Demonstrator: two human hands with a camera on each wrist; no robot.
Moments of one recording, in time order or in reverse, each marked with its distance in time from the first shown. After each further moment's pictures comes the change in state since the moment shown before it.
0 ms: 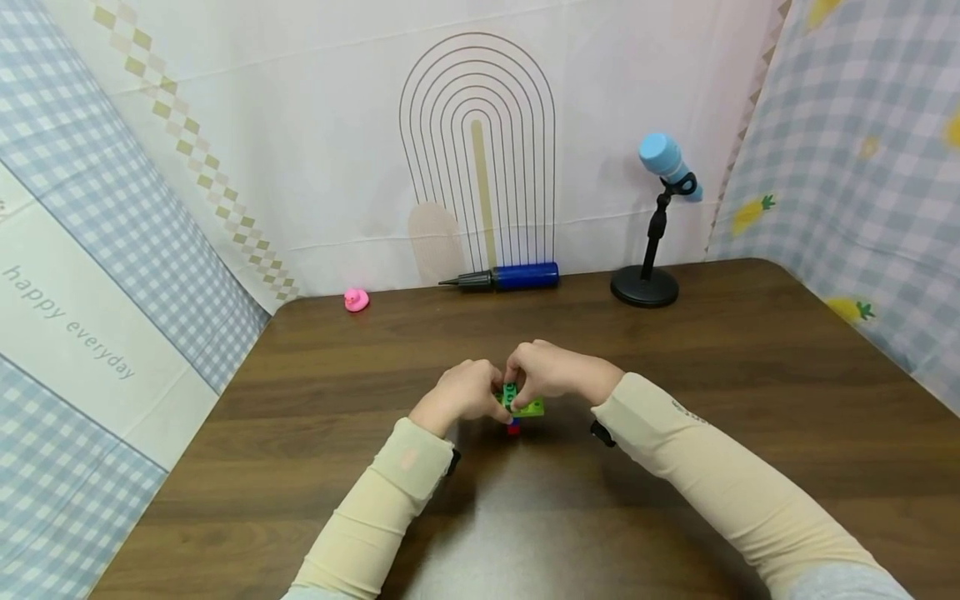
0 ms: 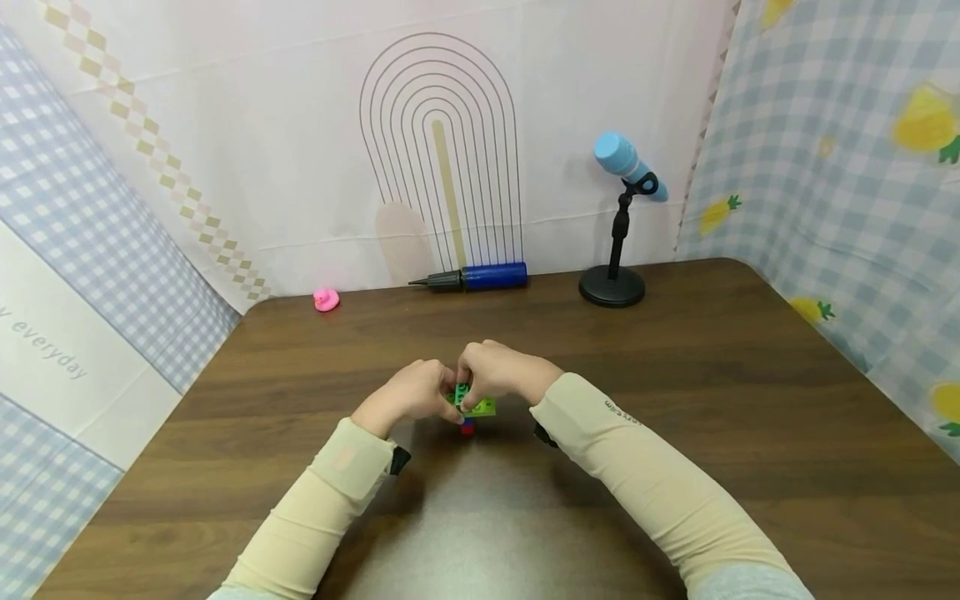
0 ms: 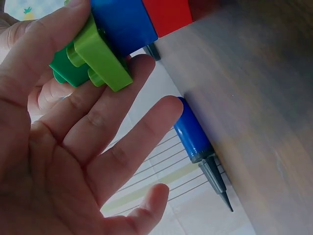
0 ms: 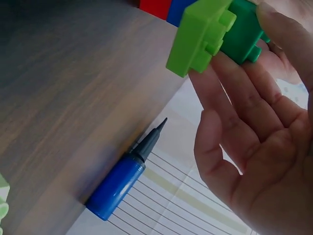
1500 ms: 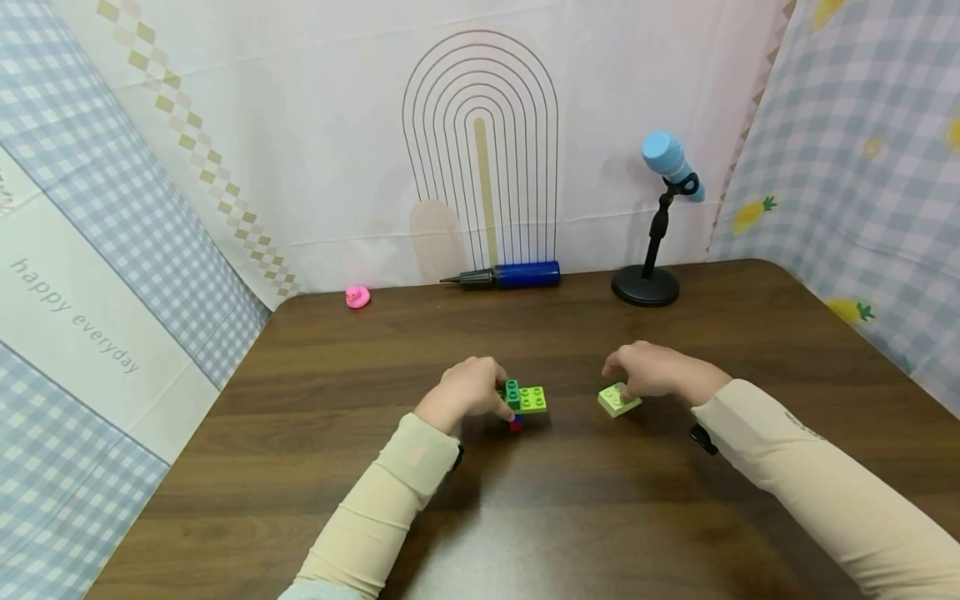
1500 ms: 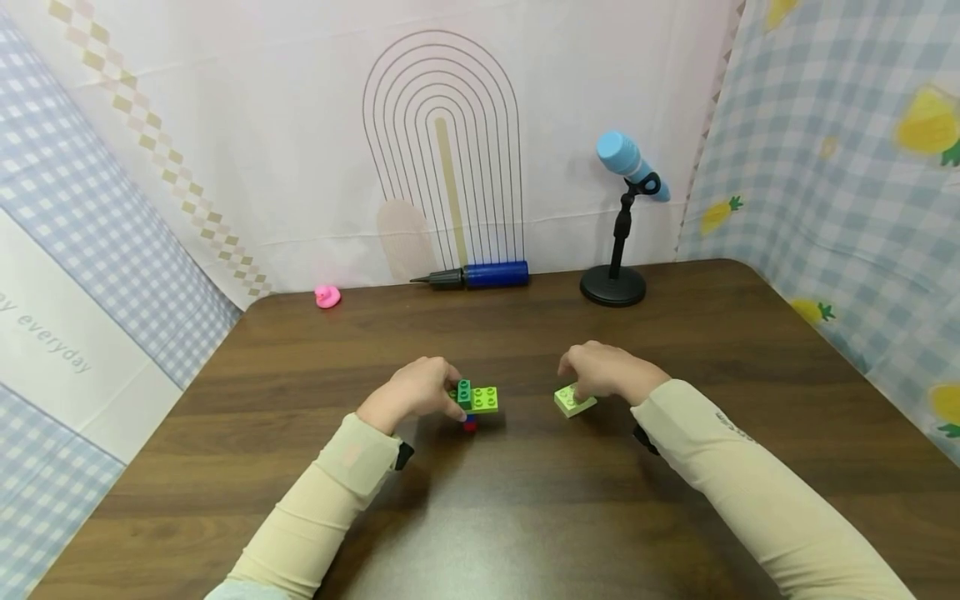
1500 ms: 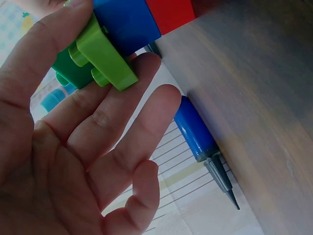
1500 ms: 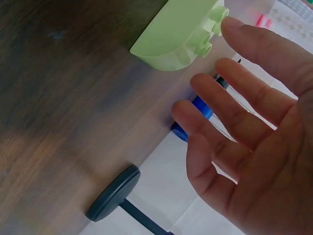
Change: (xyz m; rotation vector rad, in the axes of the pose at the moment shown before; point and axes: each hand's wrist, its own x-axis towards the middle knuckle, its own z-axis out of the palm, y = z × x) left_hand 0.001 0.006 0.000 0.025 -0.021 -0.089; right_hand -0.071 0.091 -0.018 -0.141 -0.032 0.182
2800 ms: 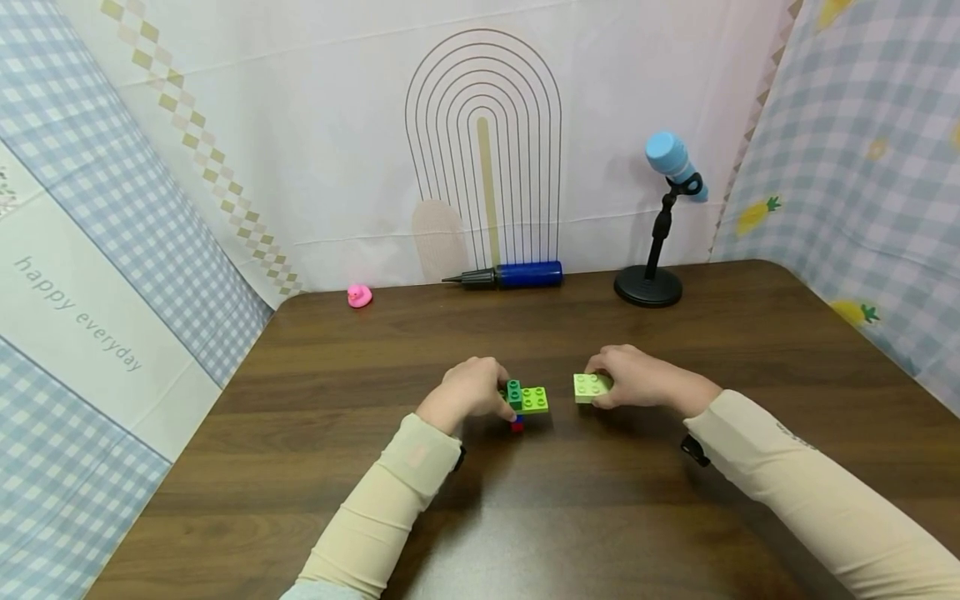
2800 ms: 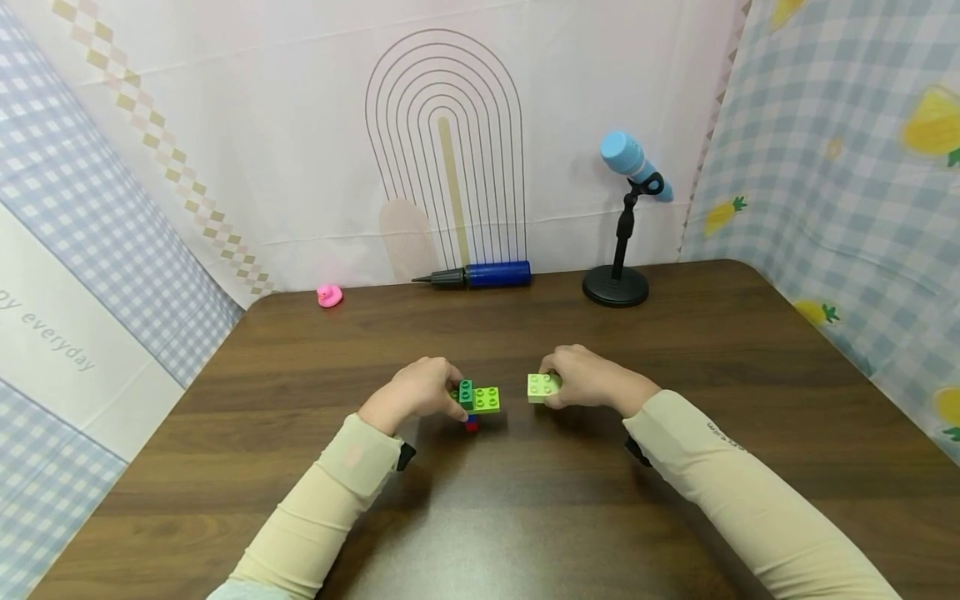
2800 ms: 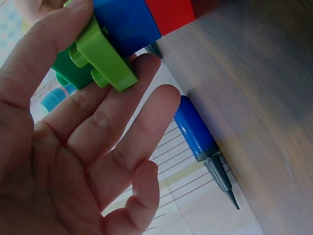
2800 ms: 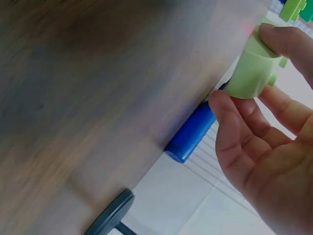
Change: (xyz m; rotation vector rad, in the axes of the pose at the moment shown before) left_hand -0.002 0.002 -0.001 -0.001 0.003 -0.018; right_hand 0.009 -0.012 0.015 0.008 0.191 -0.183
